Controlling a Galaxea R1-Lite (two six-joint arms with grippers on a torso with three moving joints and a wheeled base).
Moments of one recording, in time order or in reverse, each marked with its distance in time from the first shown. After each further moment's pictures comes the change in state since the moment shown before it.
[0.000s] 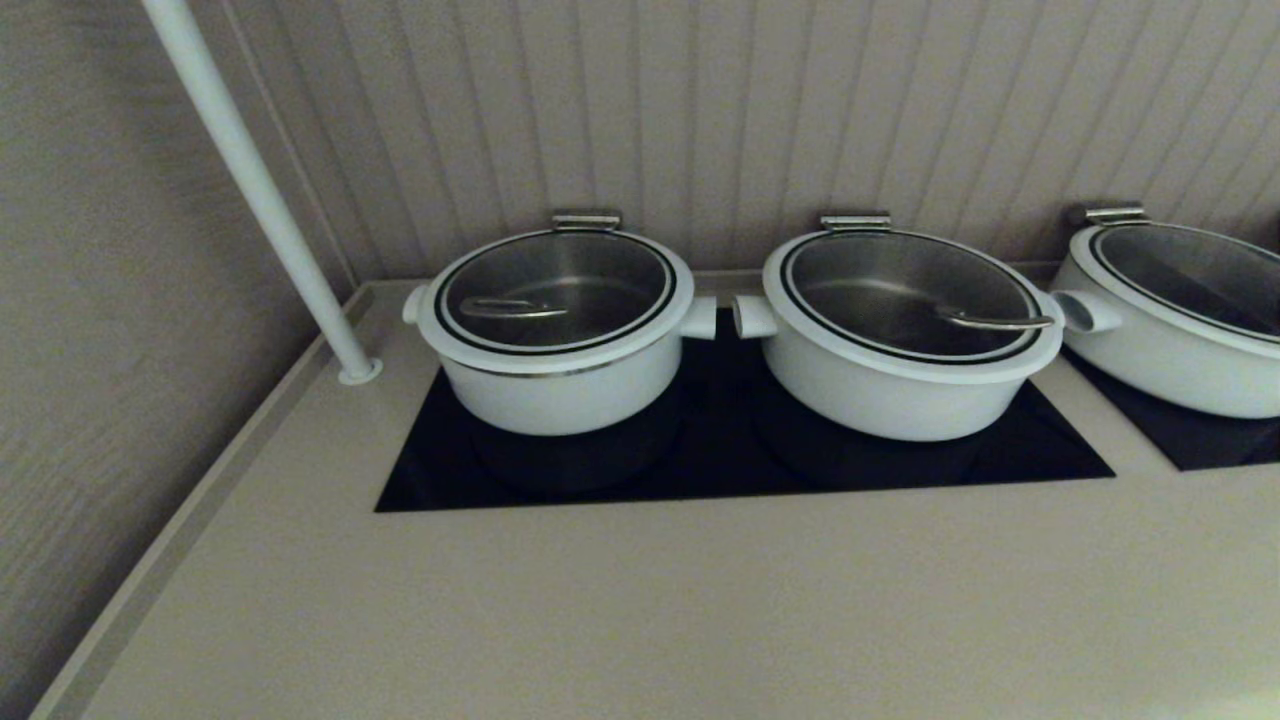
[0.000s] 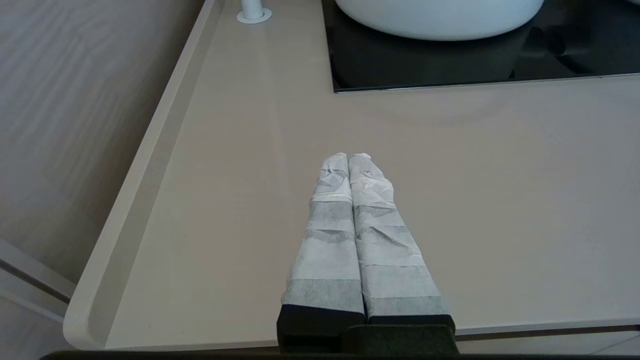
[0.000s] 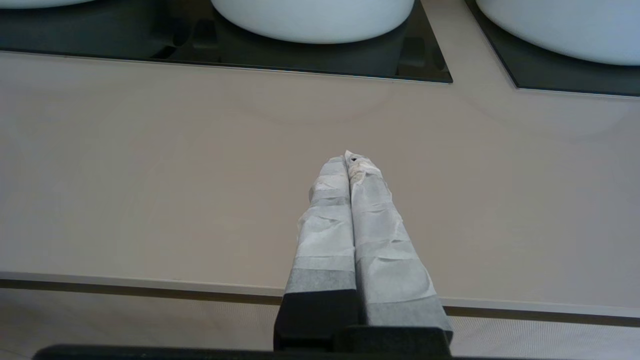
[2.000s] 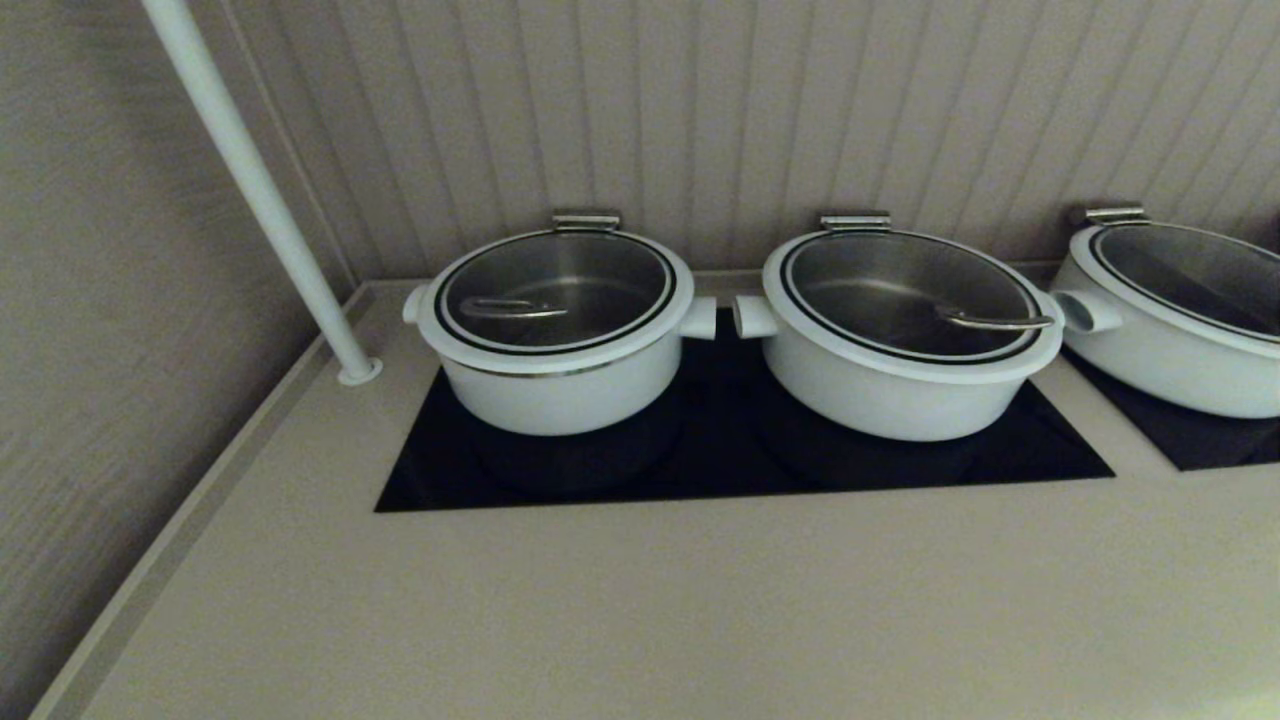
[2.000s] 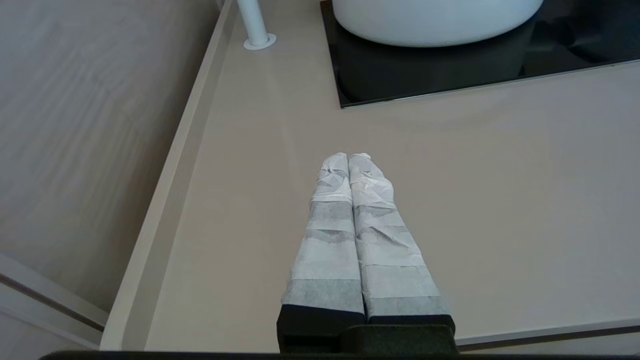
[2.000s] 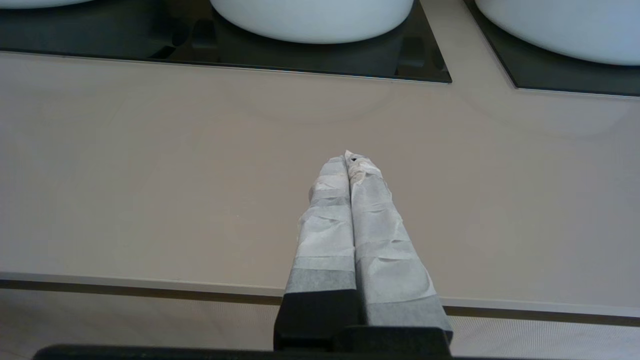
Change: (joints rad) left arm 0.000 0.000 0.000 -0.037 -0.009 0.106; right arm 0.000 0.000 0.000 0.000 -0.002 -0.001
